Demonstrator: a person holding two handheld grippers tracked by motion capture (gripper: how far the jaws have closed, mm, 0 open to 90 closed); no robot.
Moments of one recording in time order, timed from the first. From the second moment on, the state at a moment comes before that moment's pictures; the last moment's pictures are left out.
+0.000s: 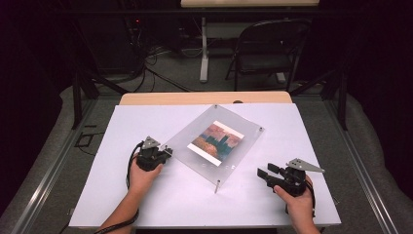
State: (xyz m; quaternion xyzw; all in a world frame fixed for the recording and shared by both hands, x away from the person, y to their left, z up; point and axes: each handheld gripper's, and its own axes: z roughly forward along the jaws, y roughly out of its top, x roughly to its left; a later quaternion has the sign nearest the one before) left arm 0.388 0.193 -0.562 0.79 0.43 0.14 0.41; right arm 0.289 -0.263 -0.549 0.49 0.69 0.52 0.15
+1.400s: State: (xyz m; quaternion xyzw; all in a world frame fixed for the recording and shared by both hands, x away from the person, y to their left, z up) left arm 0.368 0.189 -0.537 0.78 0.43 0.11 0.44; right arm 0.275 -0.169 -0.551 0.32 0.79 0.52 0.05
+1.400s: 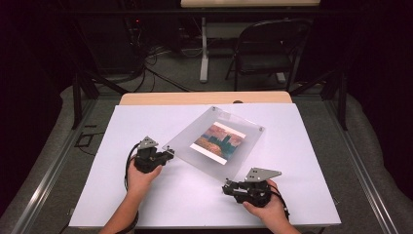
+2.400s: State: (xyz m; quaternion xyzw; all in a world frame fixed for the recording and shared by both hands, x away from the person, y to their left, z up) left arm 0.347 0.185 -0.534 0.79 0.40 0.10 0.45; right arm 0.274 -0.184 -0.543 0.34 0.79 0.51 0.07
